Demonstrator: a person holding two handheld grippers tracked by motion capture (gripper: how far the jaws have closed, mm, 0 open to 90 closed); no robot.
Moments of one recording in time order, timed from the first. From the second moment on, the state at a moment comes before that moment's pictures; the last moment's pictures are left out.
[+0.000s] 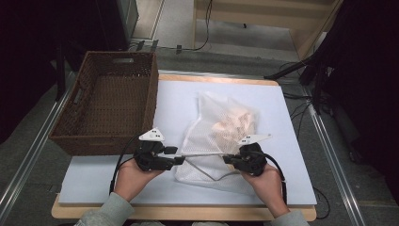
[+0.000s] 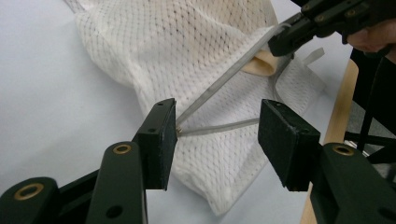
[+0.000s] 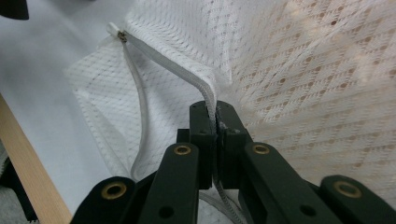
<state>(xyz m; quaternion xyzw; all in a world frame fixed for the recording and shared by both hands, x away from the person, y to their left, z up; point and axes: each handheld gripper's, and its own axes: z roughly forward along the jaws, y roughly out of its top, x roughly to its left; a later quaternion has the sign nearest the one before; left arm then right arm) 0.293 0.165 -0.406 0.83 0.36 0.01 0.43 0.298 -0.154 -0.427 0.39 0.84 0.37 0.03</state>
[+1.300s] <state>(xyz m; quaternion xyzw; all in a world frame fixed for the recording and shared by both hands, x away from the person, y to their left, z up) 0.312 0.168 -0.414 0.84 0.36 -0.01 0.41 0.301 -0.144 -0.425 0.36 0.84 0.40 0.03</state>
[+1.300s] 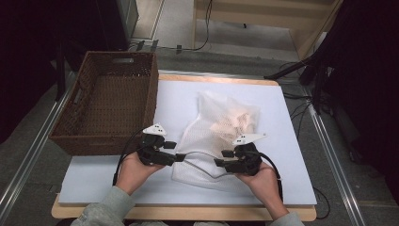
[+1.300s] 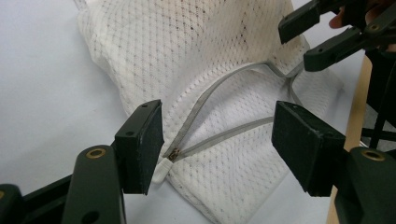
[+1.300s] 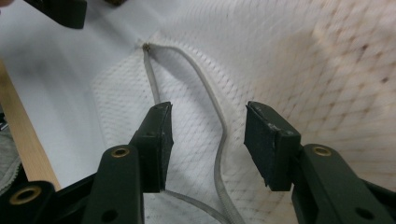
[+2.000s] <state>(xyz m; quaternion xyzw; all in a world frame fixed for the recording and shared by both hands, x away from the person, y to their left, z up) 0.301 0.187 -0.415 0.83 0.38 -0.01 0.41 0.312 -0.123 -0.417 0.33 0.85 0.40 0.02</state>
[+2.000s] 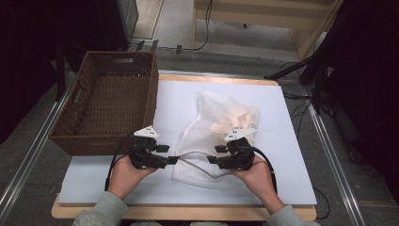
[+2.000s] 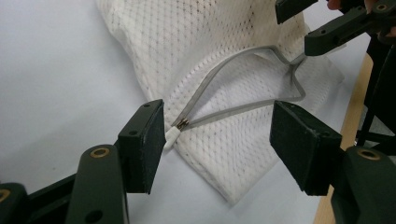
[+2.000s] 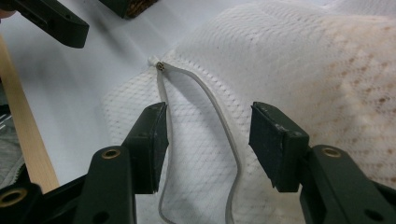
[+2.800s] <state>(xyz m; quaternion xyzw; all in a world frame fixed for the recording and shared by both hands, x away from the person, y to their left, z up) 0.283 0.209 -0.416 0.82 0.41 0.00 0.41 0.324 -0.093 -0.413 0.30 0.87 0.40 0.01</state>
